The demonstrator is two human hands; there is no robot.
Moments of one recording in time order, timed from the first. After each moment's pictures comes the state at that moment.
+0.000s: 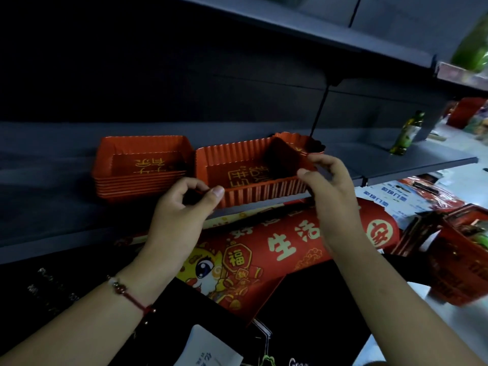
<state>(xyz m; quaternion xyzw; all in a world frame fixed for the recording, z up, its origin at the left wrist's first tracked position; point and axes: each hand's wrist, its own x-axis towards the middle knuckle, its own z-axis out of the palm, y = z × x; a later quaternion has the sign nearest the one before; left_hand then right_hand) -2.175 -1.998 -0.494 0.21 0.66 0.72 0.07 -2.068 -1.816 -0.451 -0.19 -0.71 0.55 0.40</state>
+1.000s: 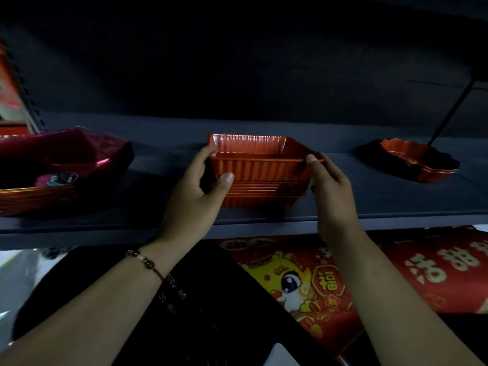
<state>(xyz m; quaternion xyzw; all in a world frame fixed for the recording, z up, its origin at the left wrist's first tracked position) -2.285 -2.106 -0.513 0.21 0.75 0.63 -0.07 -2.231 -1.907 -0.484 -0.09 -0.67 0.68 0.28</state>
